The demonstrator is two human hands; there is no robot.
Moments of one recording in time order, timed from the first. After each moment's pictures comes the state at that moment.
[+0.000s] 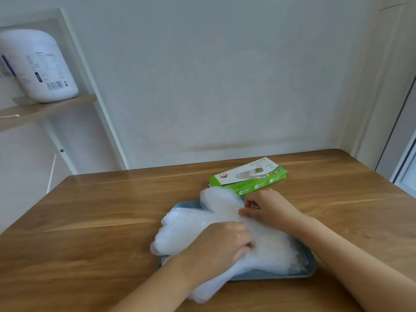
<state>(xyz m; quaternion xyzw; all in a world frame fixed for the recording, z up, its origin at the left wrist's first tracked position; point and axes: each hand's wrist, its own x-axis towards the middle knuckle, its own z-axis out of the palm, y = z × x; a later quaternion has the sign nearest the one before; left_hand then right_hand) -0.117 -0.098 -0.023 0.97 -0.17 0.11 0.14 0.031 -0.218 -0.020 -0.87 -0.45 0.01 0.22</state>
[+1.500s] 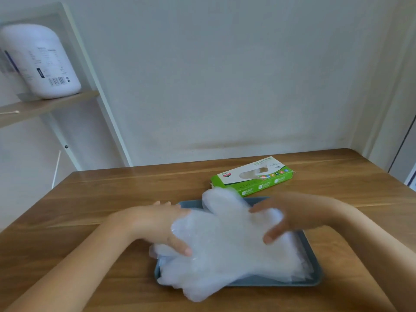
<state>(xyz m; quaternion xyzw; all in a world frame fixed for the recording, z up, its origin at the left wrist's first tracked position) -0.136 -0.020 0.044 0.96 0.12 -0.26 0.04 0.039 -0.255 0.022 -0.84 -0.48 0.23 0.07</state>
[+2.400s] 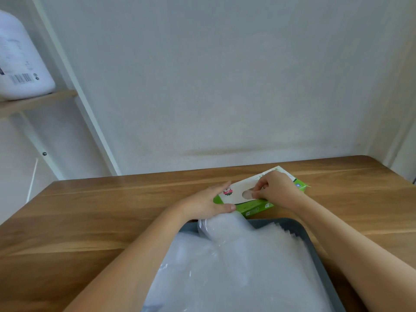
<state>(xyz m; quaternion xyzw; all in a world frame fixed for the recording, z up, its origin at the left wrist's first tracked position) 0.011 0.002 -0.016 0.93 0.10 -0.09 0.34 0.131 -0.168 -0.015 -0.90 -0.29 0.09 0.31</state>
